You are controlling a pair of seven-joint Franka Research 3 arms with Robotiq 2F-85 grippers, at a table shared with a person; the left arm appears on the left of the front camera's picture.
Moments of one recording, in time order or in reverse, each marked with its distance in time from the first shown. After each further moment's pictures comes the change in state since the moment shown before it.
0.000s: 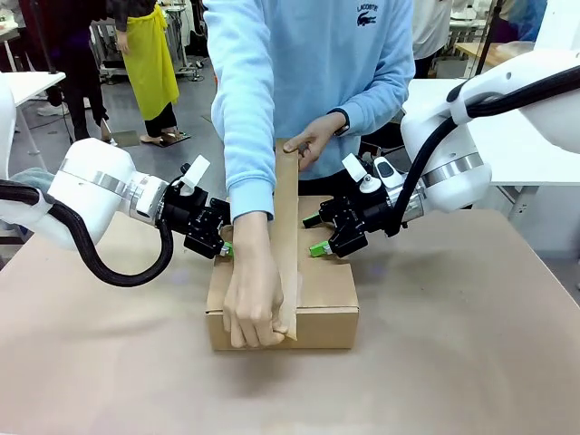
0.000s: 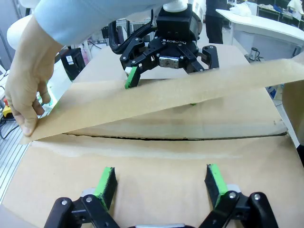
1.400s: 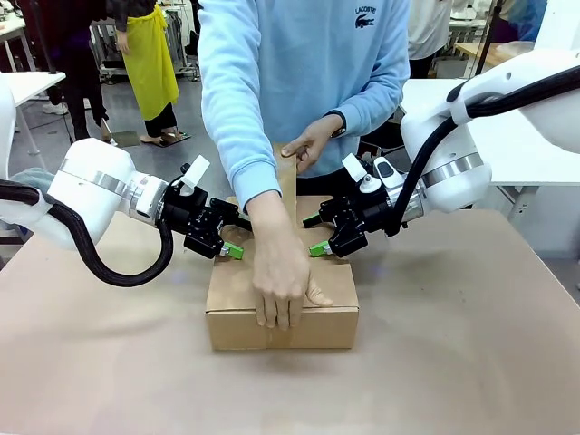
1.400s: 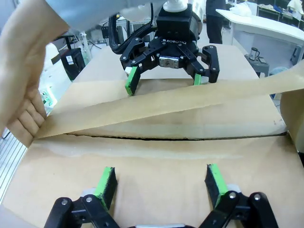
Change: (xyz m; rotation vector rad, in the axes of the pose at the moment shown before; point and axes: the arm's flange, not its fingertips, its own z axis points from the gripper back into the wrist) left arm 0.000 0.000 0.000 0.000 0.000 0.000; right arm 0.000 0.000 0.000 0.000 0.000 0.000
